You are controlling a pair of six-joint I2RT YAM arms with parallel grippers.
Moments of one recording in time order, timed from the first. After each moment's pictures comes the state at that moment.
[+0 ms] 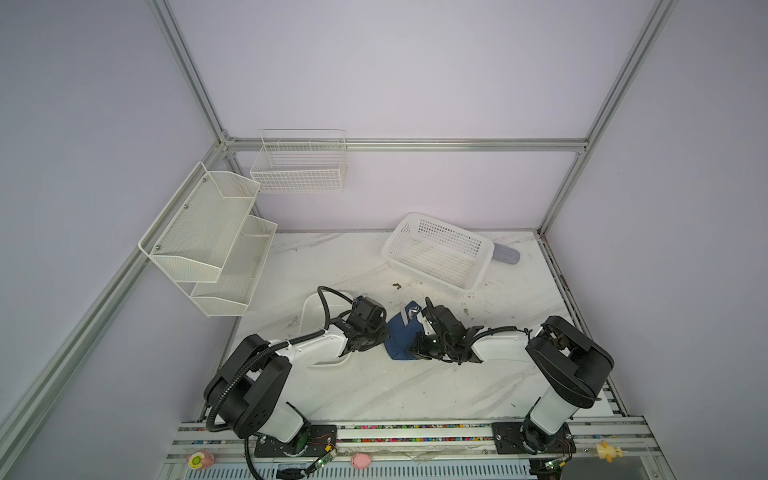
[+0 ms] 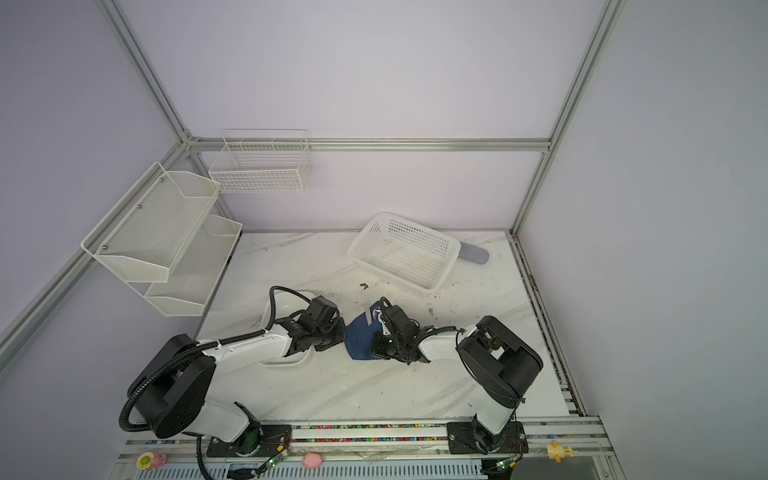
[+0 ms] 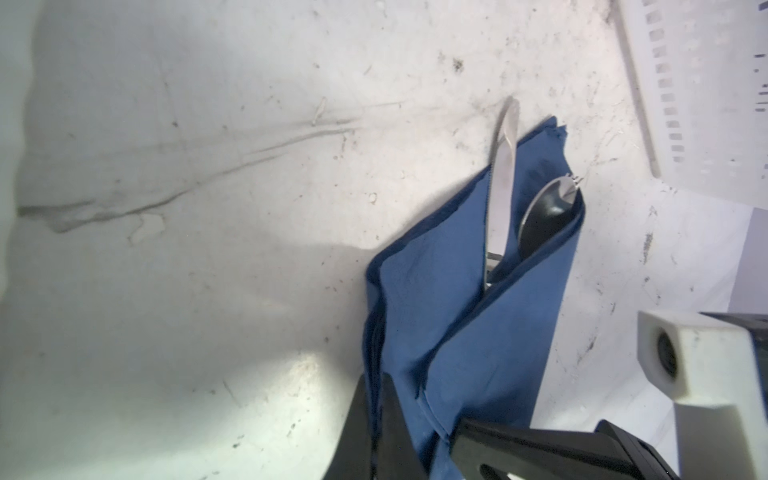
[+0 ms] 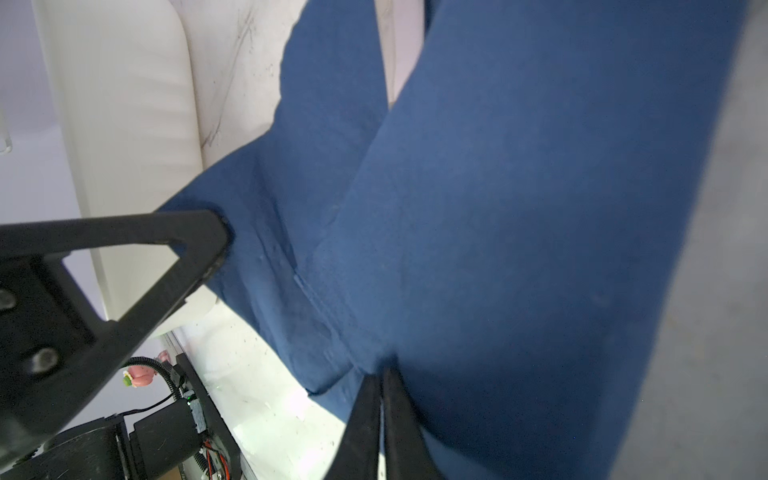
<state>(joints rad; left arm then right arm) -0.63 1.48 0.74 -0.23 0.02 -0.97 0.80 1.69 0.70 0.13 -0.36 0.93</state>
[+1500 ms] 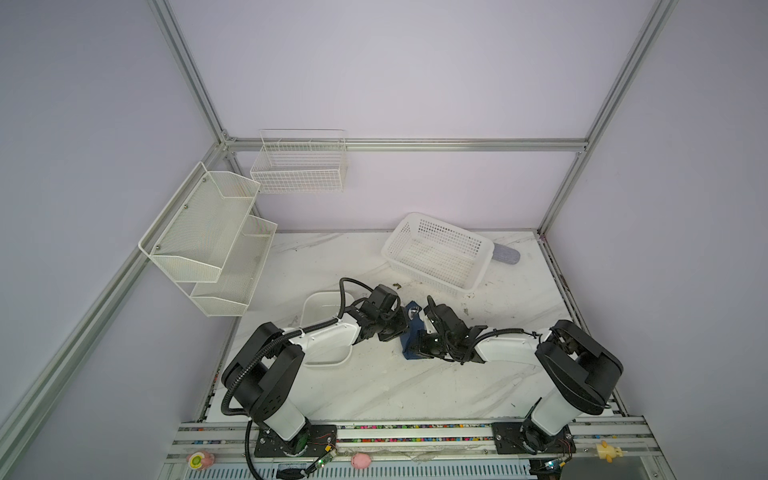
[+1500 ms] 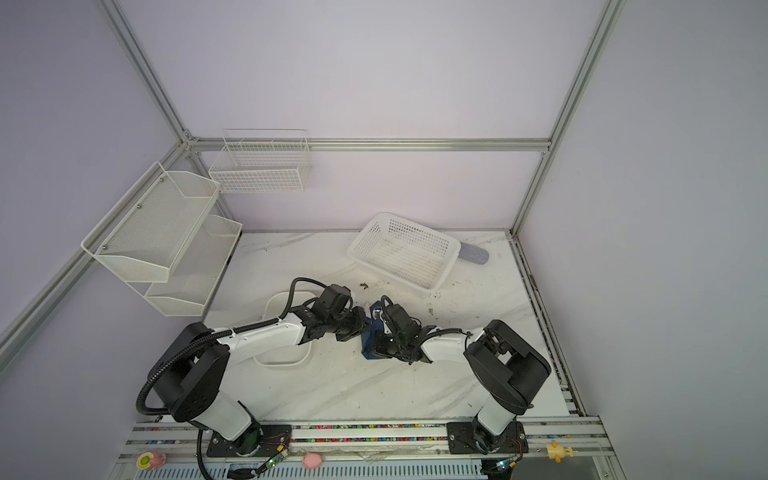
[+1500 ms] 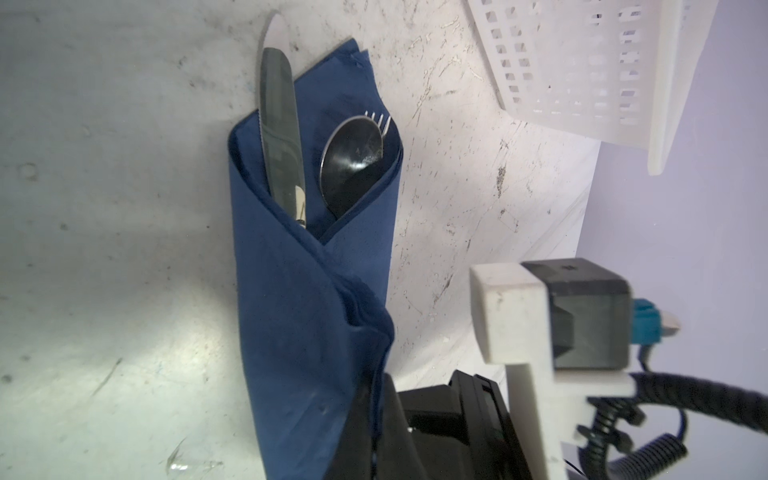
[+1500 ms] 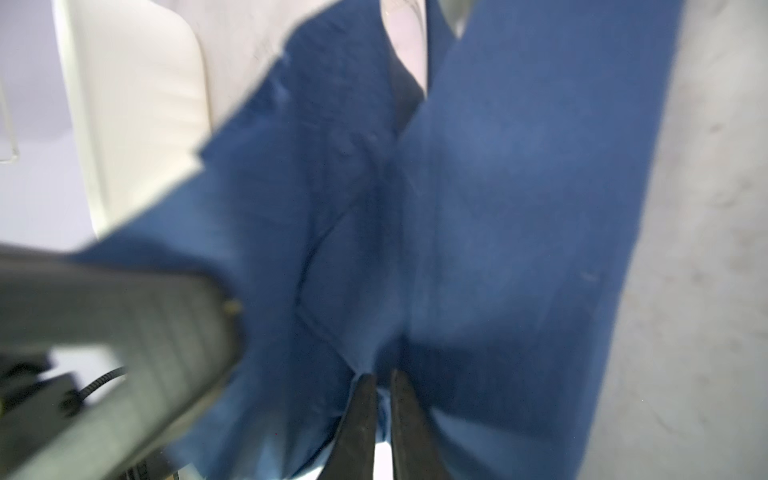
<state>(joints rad) -0.68 1.60 0.92 -0.17 0.26 -1.03 0.80 1.60 0.70 0.07 -0.31 0.93</state>
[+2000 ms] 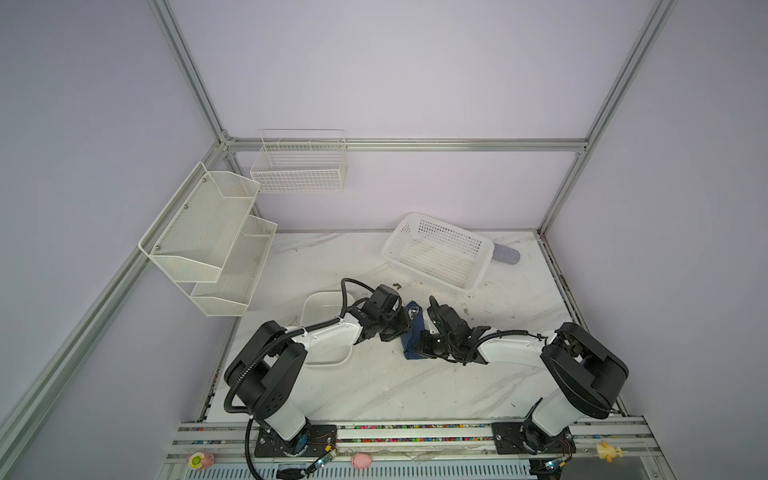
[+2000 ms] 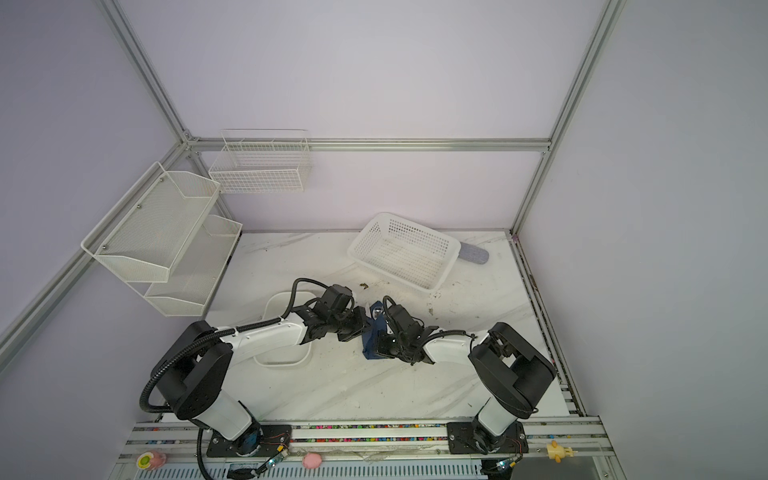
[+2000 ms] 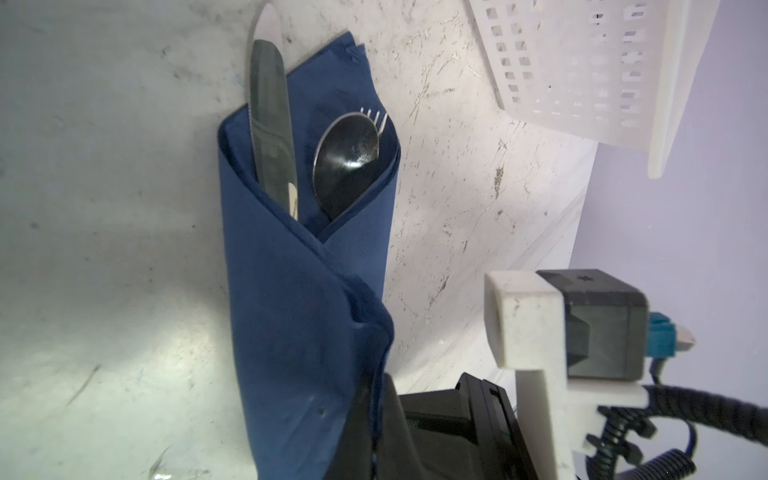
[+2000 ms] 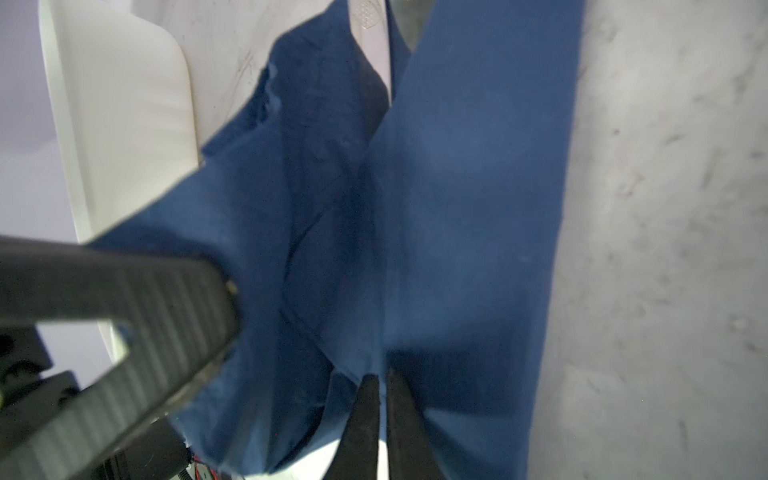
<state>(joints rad) -0.69 1.63 0.94 -0.16 0.27 -1.04 0.79 1.60 0.68 0.05 -0.29 0.92</state>
